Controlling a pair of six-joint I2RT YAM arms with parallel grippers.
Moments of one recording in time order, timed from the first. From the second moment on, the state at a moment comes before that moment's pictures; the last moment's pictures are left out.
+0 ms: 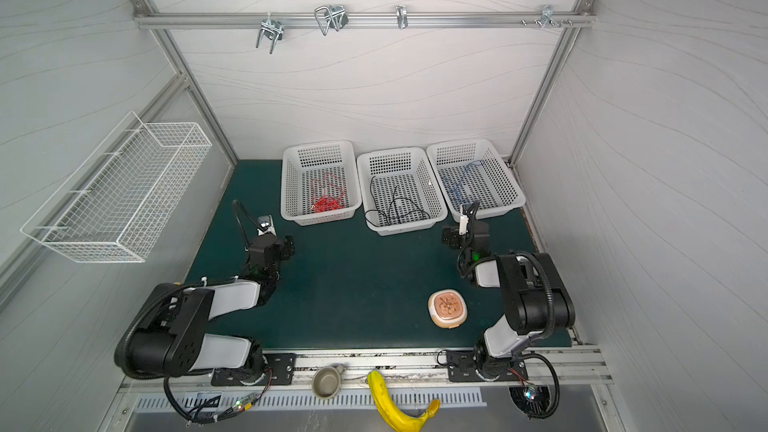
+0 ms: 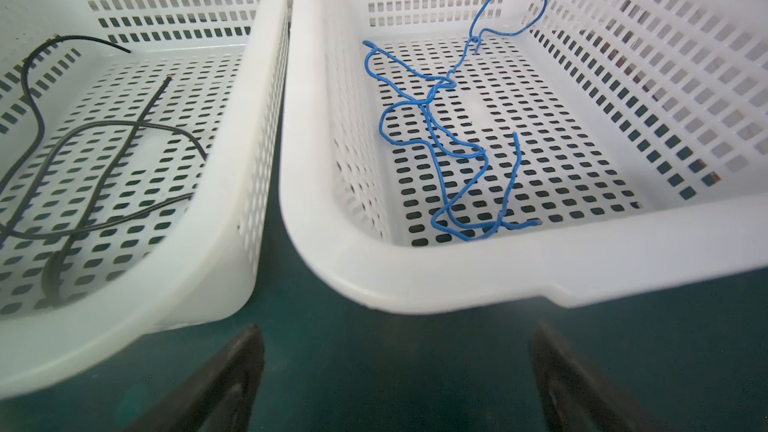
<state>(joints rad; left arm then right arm) -0.12 1.44 0.31 0.66 -0.42 -0.07 0.12 1.57 0.42 0.73 0.02 -0.02</state>
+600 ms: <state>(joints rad) -0.03 1.55 0.39 0.77 -0.36 -0.11 0.10 1.57 0.44 0.69 -0.04 -0.01</state>
